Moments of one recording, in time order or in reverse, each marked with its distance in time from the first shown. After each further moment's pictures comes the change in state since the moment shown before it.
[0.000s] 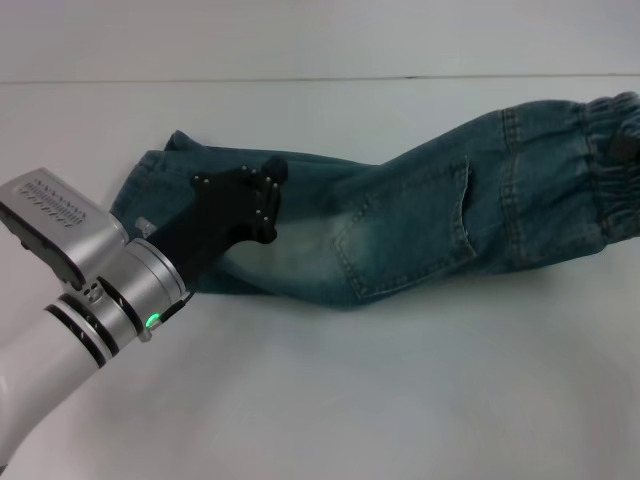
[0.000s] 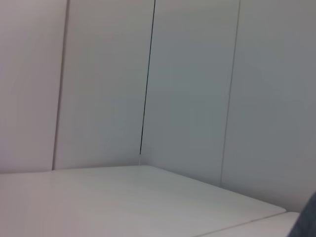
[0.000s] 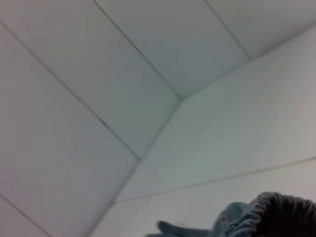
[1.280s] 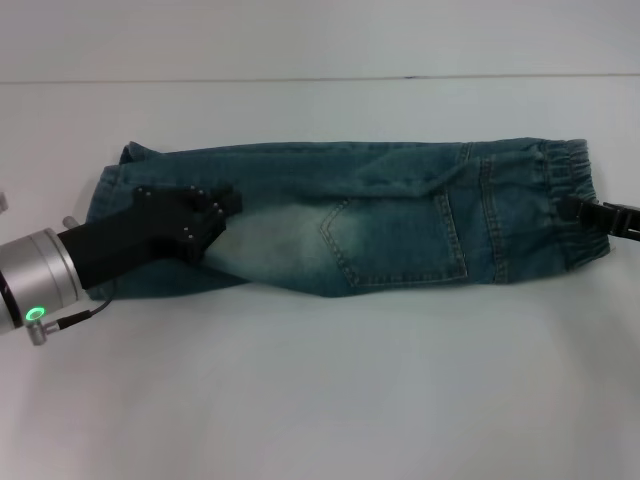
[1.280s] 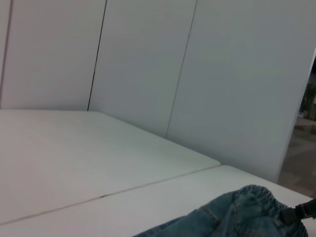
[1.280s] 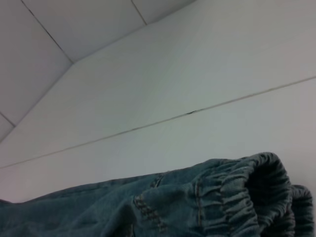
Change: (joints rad) left arm 0.152 0.001 0.022 0.587 0.468 0.177 -0.707; right arm 0.038 -0.001 -0.169 0.274 -0.036 0.531 -0.202
